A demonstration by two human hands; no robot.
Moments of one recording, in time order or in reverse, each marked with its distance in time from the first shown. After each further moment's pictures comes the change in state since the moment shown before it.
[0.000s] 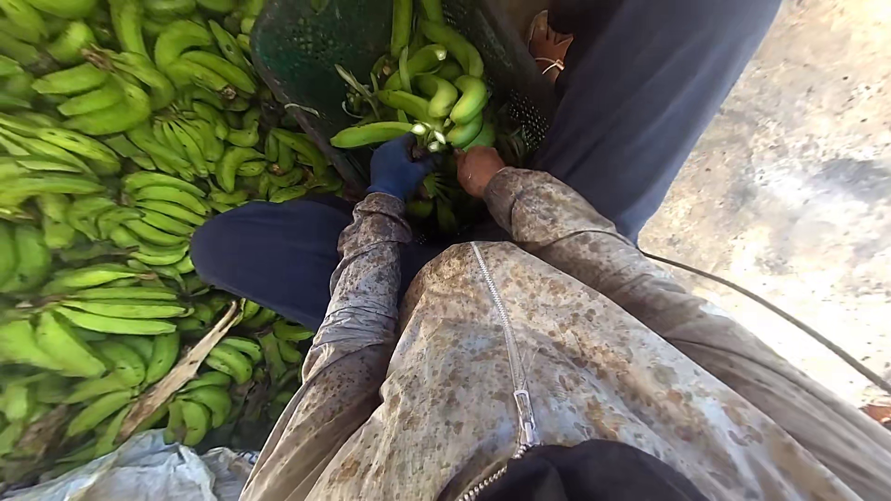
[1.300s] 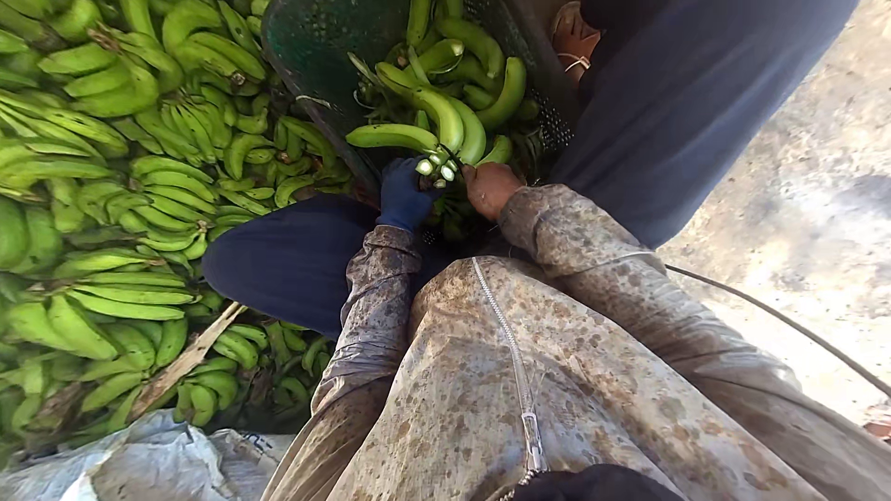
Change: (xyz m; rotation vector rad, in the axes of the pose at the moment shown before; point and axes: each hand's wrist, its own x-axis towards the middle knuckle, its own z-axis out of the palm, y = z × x) left_hand -0.033 -0.025 0.021 -0.128 0.172 0.142; right_hand -0.017 -0.010 -0.003 0.065 -0.072 0.017
